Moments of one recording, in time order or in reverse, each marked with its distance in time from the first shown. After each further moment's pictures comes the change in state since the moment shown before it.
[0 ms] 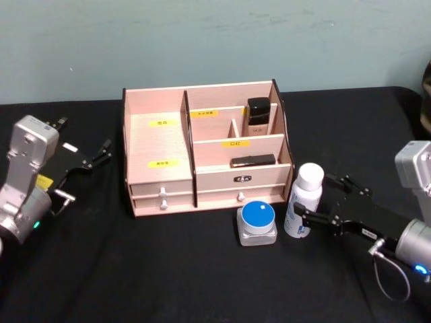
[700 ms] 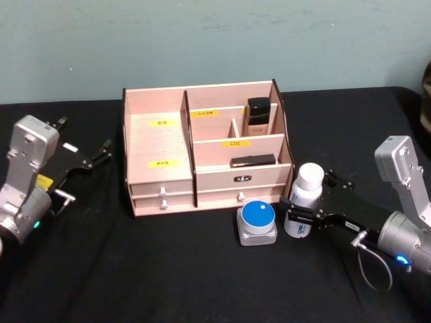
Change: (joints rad) left arm 0.000 0.000 0.000 0.000 0.000 0.000 0.000; right arm 0.080 -0.070 -0.032 0.084 -0.054 -0.013 0.044
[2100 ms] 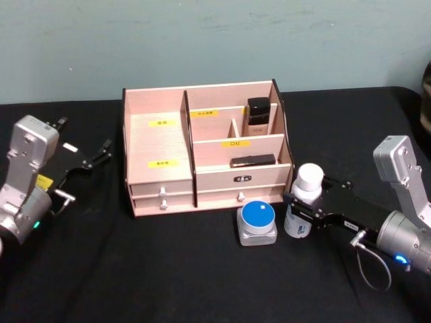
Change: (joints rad) left arm 0.000 0.000 0.000 0.000 0.000 0.000 0.000; right arm 0.005 -0.003 -0.002 0.006 -0.004 -0.005 0.003
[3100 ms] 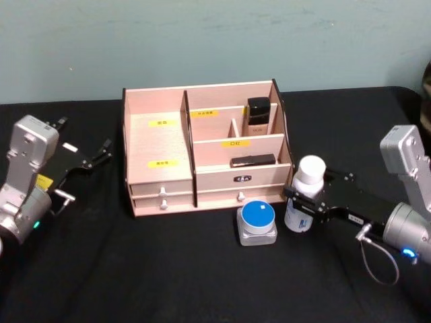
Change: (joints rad) left arm 0.000 0.000 0.000 0.000 0.000 0.000 0.000; right arm -0.009 0.034 0.016 -0.070 0.017 0.027 0.015
